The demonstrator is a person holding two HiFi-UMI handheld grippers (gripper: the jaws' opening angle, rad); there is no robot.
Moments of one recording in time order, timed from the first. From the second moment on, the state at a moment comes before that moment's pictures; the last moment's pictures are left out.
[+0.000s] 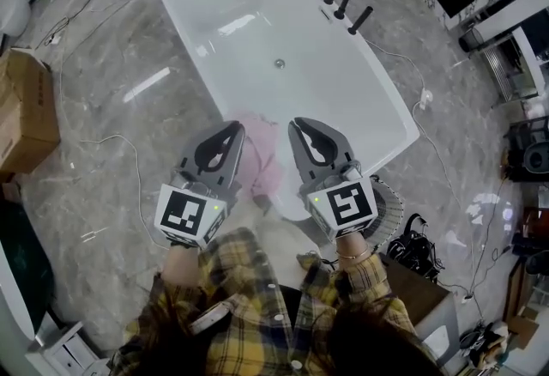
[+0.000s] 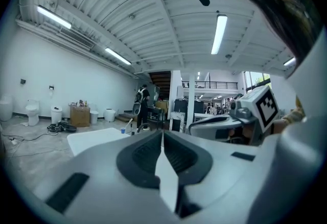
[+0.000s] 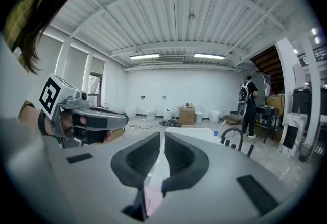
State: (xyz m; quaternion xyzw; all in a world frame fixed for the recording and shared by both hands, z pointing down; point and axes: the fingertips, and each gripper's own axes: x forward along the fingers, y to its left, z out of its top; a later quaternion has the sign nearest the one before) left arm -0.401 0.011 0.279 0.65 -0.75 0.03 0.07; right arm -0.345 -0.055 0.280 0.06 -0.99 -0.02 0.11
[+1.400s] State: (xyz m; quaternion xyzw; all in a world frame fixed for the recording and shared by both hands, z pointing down) left arm -0.465 0.014 0.686 0.67 -0.63 0.19 0.35; right arm -0.414 -0.063 0.667 0.03 -0.90 0.22 0.37
